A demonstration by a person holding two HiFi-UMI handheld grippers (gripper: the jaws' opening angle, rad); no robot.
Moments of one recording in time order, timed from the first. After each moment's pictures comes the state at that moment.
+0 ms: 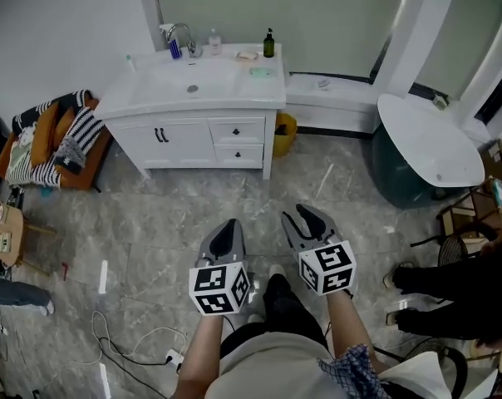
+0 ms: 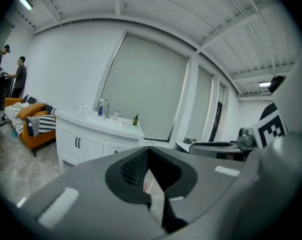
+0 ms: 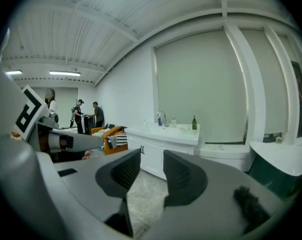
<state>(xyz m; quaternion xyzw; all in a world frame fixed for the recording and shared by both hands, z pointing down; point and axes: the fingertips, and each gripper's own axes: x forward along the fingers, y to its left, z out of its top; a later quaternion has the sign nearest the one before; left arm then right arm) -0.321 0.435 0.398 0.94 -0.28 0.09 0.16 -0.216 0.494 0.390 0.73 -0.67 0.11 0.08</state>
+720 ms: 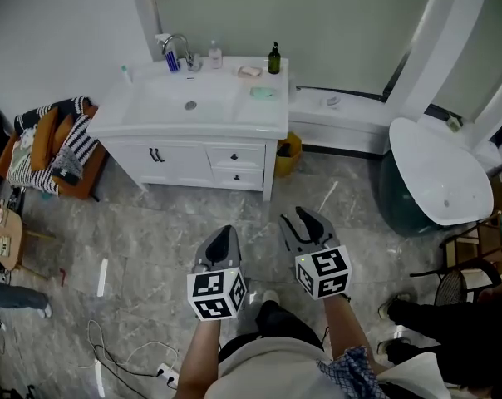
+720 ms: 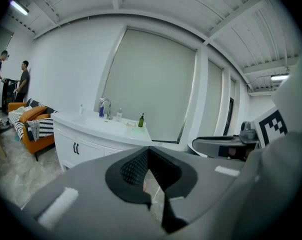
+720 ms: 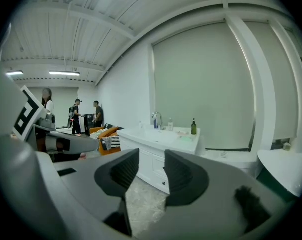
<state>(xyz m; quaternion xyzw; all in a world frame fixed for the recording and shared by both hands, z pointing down) -0.209 0.333 0.398 0.93 -0.32 0.11 0.16 -0.092 0.385 0.381 0.72 -0.68 0.11 0.09</state>
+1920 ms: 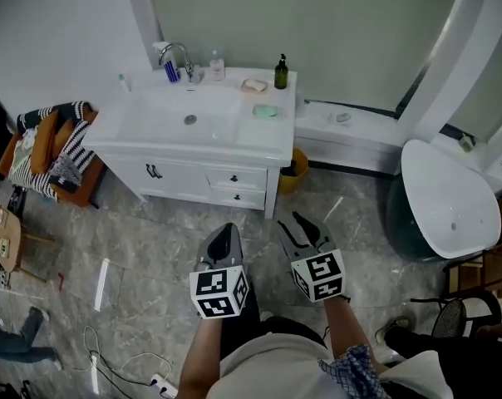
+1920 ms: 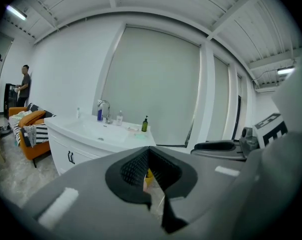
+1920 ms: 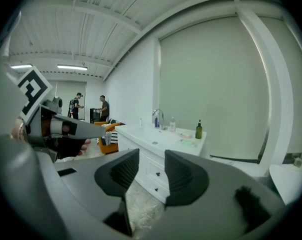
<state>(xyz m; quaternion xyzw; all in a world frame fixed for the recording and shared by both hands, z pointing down) -0.118 0.240 0.402 0.92 -0.35 0.10 0.14 -0.013 0.290 0.407 0.68 -0.71 0.09 0.12</state>
